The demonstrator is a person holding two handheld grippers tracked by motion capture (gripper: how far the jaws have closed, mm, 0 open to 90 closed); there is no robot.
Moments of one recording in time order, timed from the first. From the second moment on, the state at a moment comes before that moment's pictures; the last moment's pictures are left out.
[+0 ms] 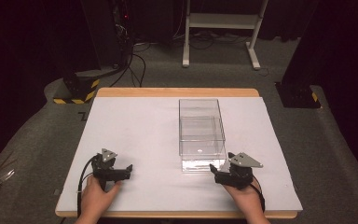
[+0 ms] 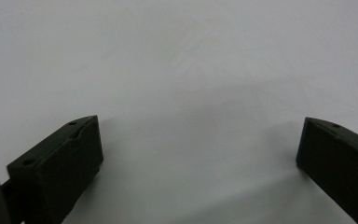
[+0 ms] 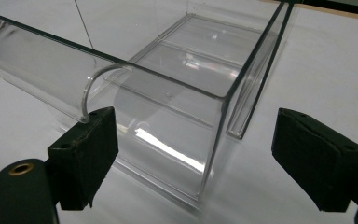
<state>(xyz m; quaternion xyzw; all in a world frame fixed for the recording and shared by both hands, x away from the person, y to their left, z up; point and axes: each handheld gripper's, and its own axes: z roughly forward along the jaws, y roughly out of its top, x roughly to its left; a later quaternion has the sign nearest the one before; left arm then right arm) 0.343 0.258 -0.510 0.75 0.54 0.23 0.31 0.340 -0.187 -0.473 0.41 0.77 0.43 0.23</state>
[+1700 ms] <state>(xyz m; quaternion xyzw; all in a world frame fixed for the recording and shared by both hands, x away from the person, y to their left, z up) 0.343 0.258 -0.511 0.75 0.54 0.23 0.31 0.392 -0.177 -0.474 0.44 0.75 0.43 0.25</state>
